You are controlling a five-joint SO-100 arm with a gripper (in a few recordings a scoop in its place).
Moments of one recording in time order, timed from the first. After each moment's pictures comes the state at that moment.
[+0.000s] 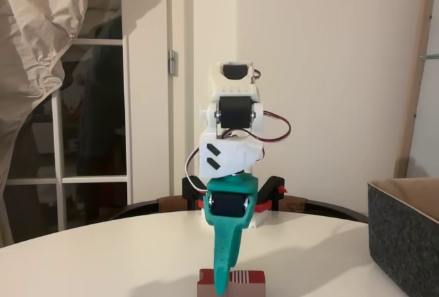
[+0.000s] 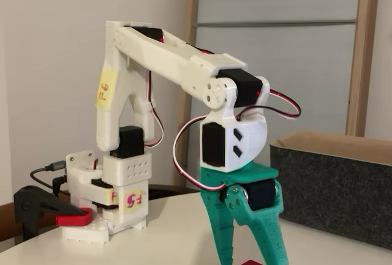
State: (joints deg) arm 10.8 87.2 105.7 70.8 78.5
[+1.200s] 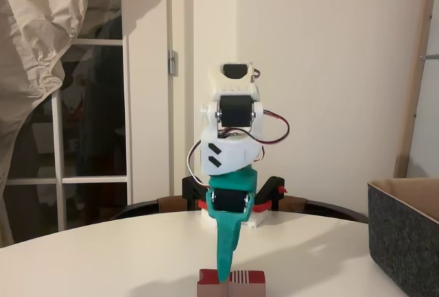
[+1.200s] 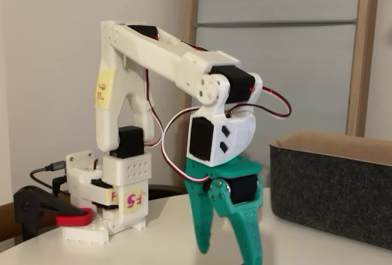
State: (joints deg) arm 9.7 90.8 109.9 79.0 79.2
